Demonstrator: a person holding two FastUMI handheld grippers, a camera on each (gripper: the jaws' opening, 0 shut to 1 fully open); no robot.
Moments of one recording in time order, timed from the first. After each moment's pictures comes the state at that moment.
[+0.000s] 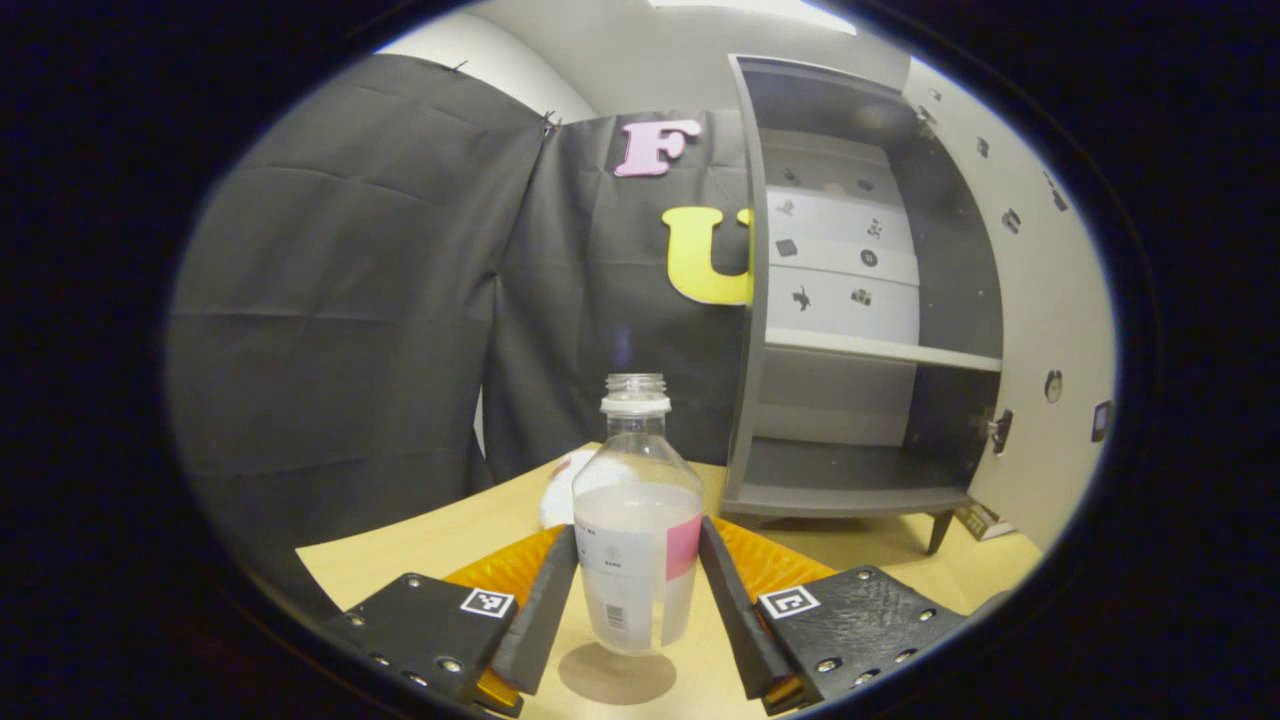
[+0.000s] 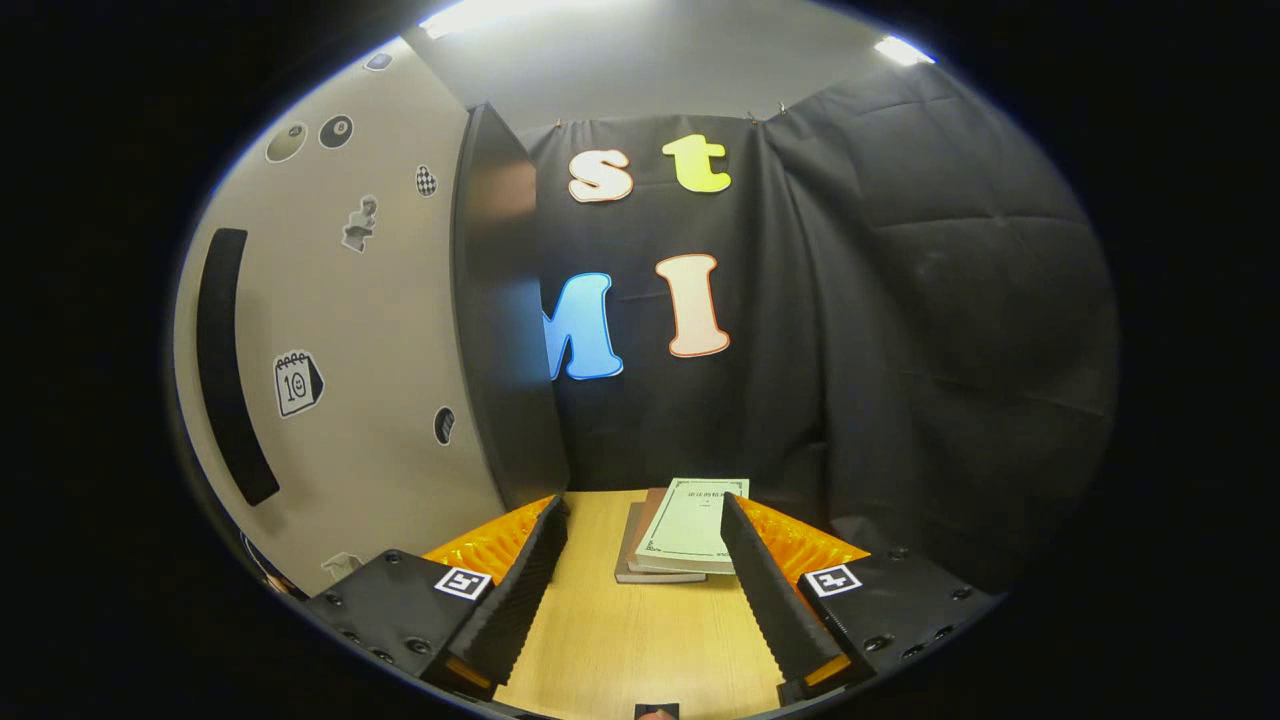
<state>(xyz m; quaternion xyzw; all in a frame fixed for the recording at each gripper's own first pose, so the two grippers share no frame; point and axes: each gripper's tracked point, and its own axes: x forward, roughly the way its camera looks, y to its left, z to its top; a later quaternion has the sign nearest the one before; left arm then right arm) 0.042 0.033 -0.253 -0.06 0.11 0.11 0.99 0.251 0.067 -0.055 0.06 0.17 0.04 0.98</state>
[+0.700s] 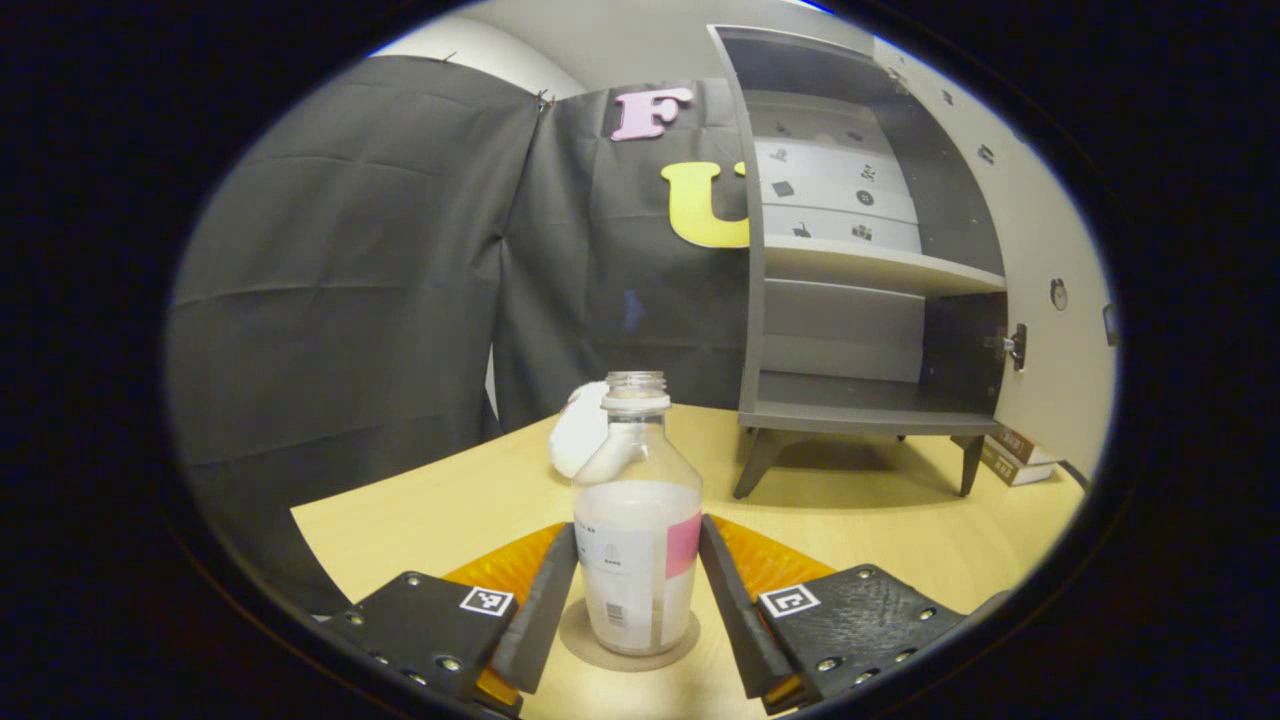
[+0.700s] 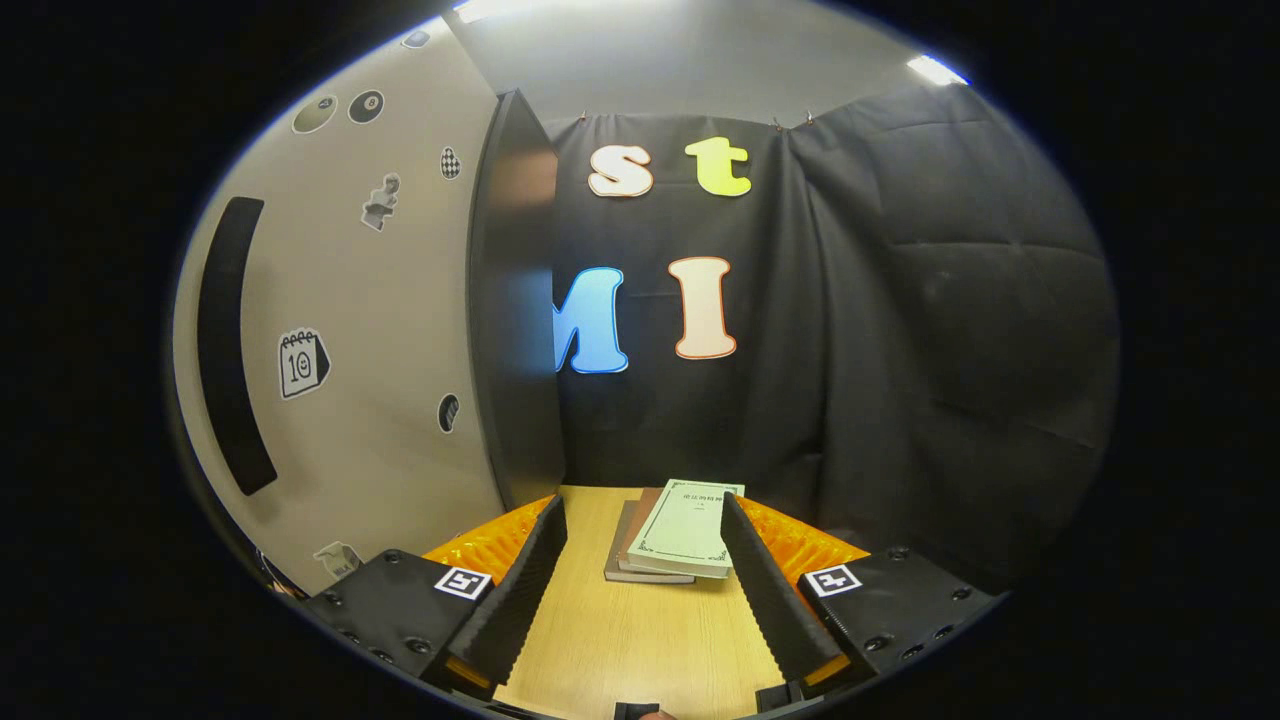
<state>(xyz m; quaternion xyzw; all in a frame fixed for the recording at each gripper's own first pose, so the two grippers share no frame) 0.013 0.014 -0.322 -0.03 0.15 0.12 0.98 0.252 0.073 -0.052 0.02 0.17 0.05 0.98</state>
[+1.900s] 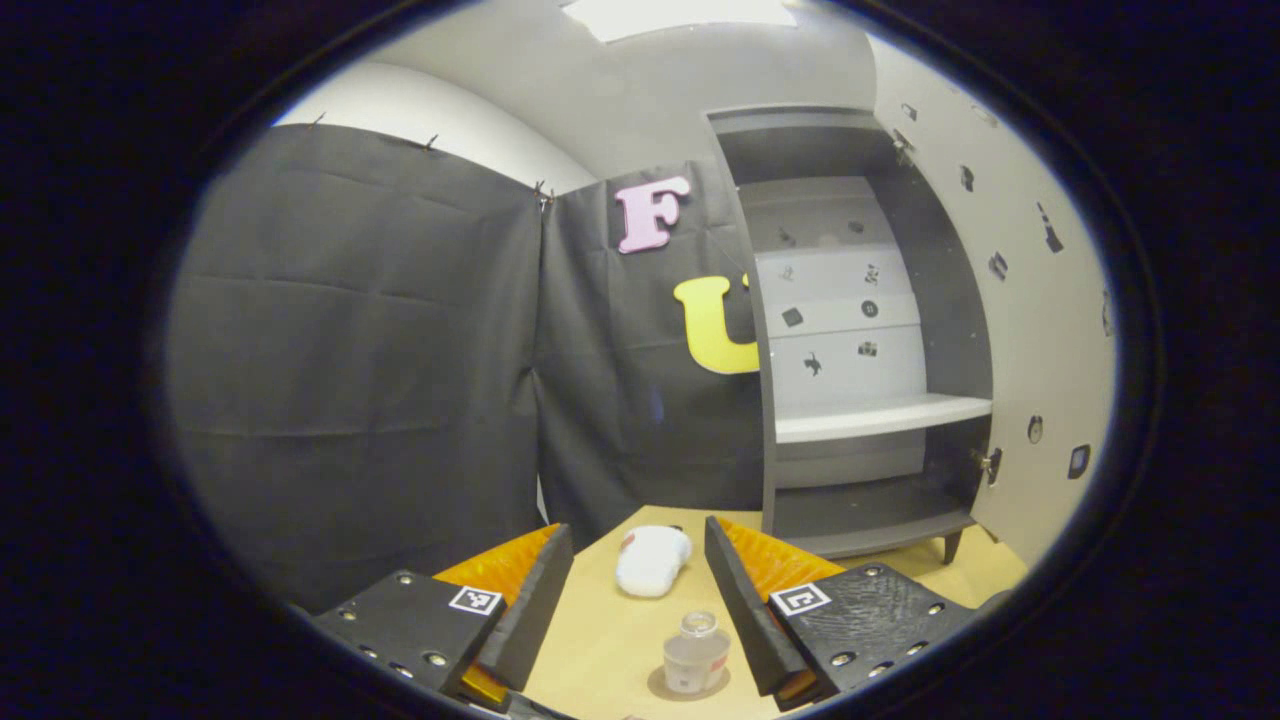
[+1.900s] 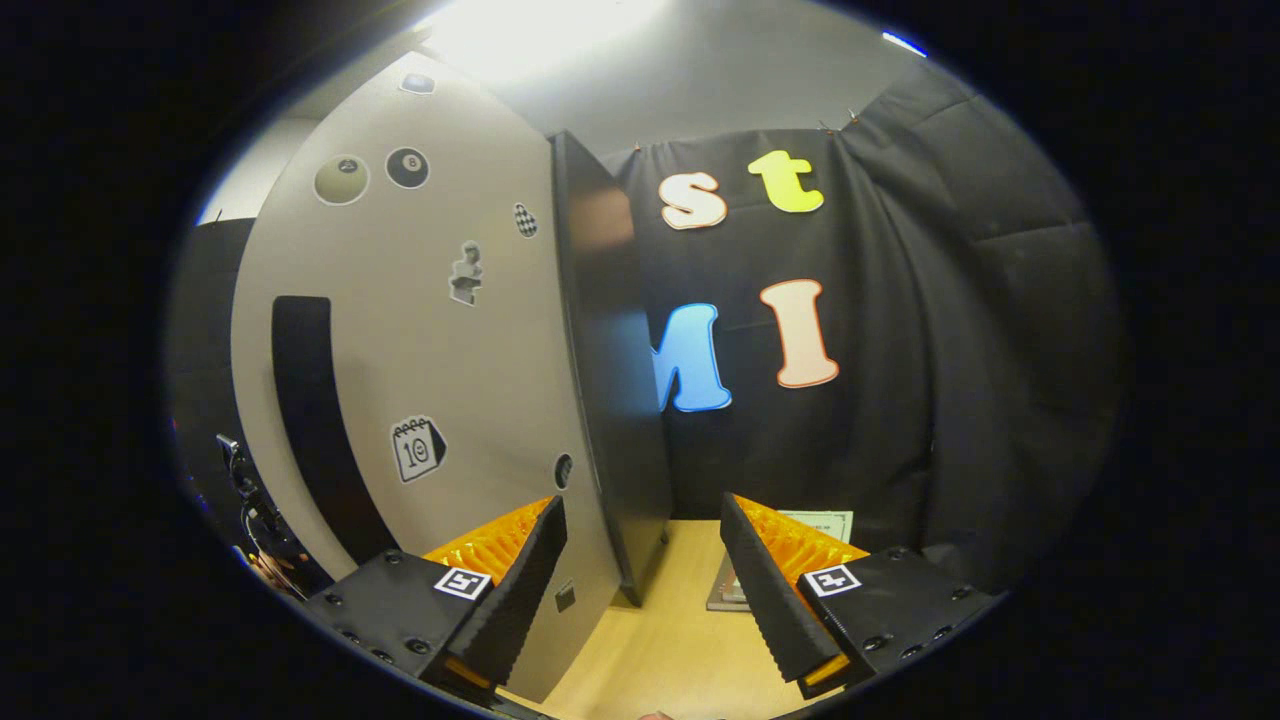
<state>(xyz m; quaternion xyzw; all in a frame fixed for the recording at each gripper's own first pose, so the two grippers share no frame) -0.020 0.048 -0.073 0.03 0.04 0.15 0.99 0.259 0.148 0.002 0.09 0.11 0.21 0.97</state>
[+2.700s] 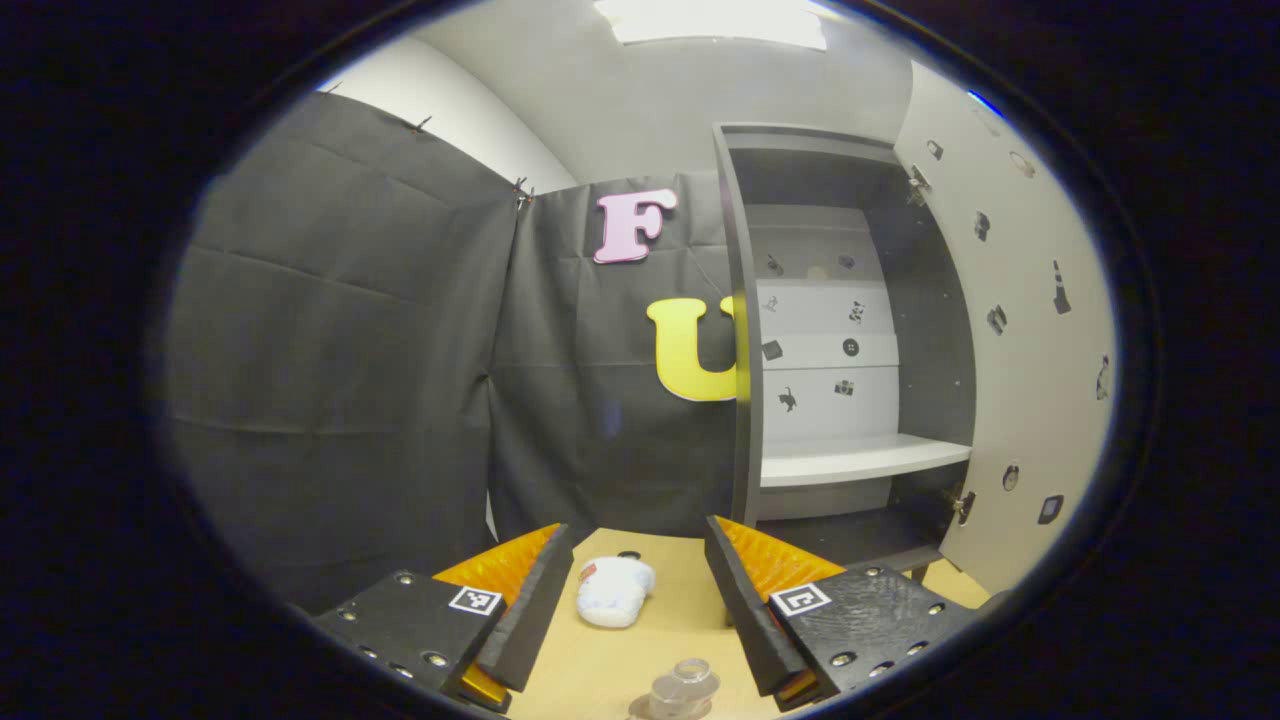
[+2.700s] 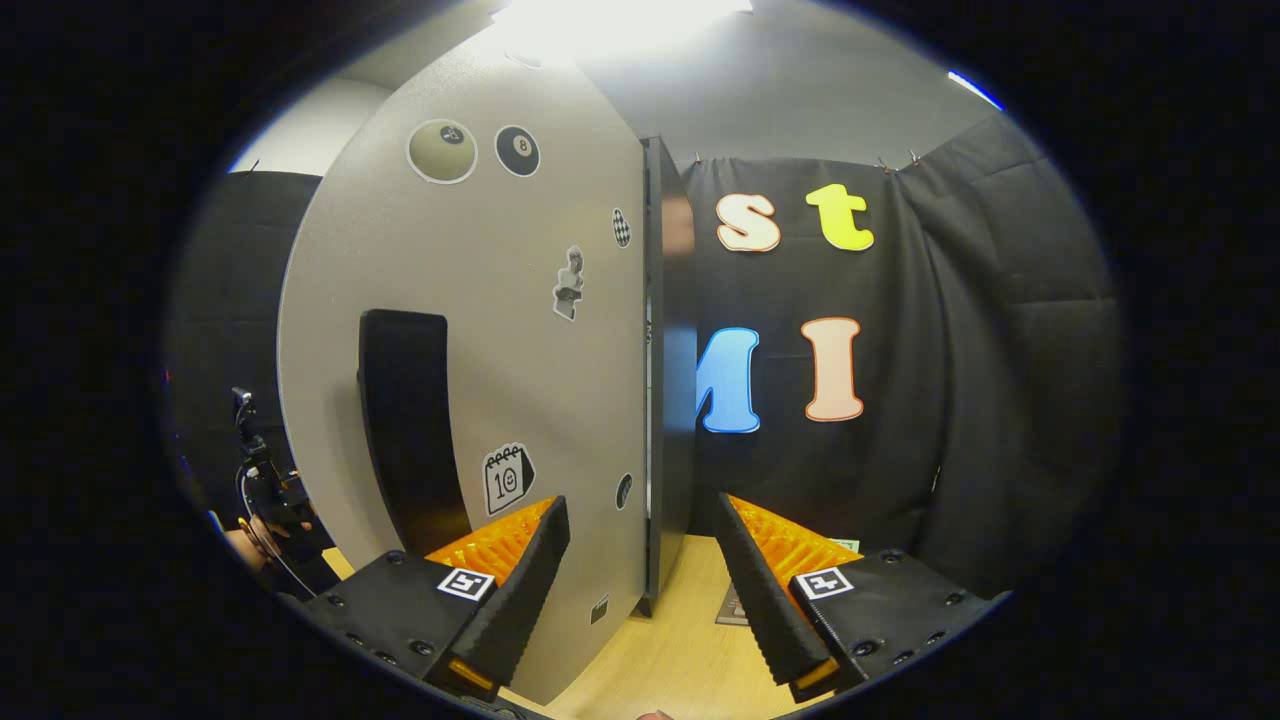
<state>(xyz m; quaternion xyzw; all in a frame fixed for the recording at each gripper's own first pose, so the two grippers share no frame) 0.040 0.077 -0.066 -0.02 0.03 0.08 1.00 0.244 0.212 0.035 0.02 0.09 0.20 0.98</state>
